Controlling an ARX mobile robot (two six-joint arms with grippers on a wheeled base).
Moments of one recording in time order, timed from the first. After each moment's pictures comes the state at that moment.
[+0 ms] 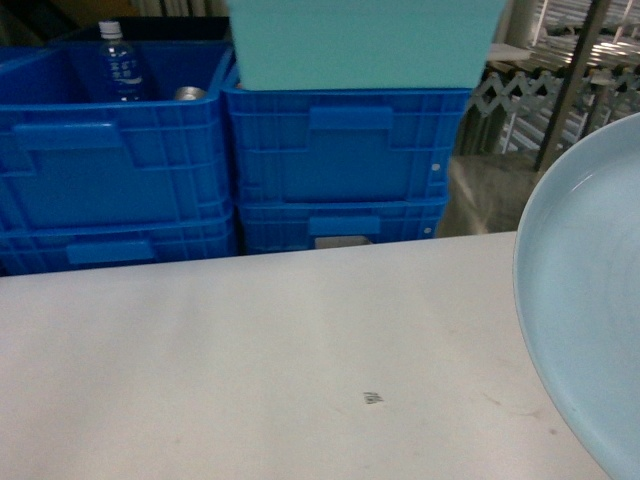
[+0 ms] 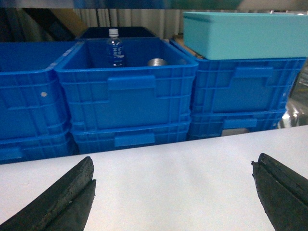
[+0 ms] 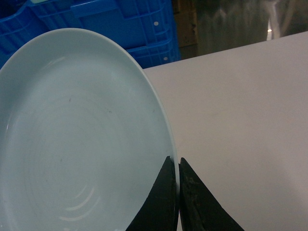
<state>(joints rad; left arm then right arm) 0.00 0.01 0.01 0.00 0.00 0.00 -0.15 0.69 0.37 -0.10 -0.35 0.10</state>
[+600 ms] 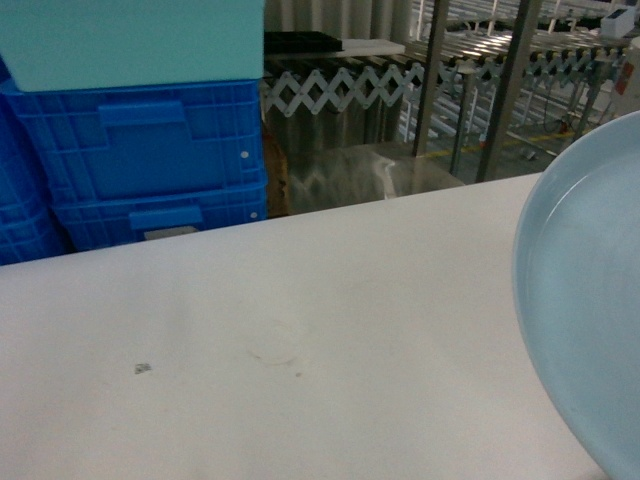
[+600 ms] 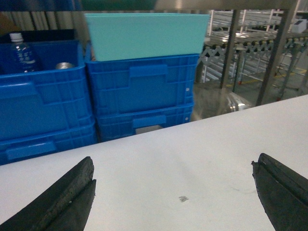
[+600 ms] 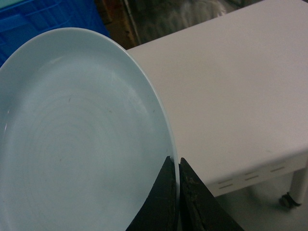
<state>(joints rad) 0.00 0.01 0.01 0.00 0.00 0.00 -0.15 0.69 0.37 -0.10 -0.35 0.10</state>
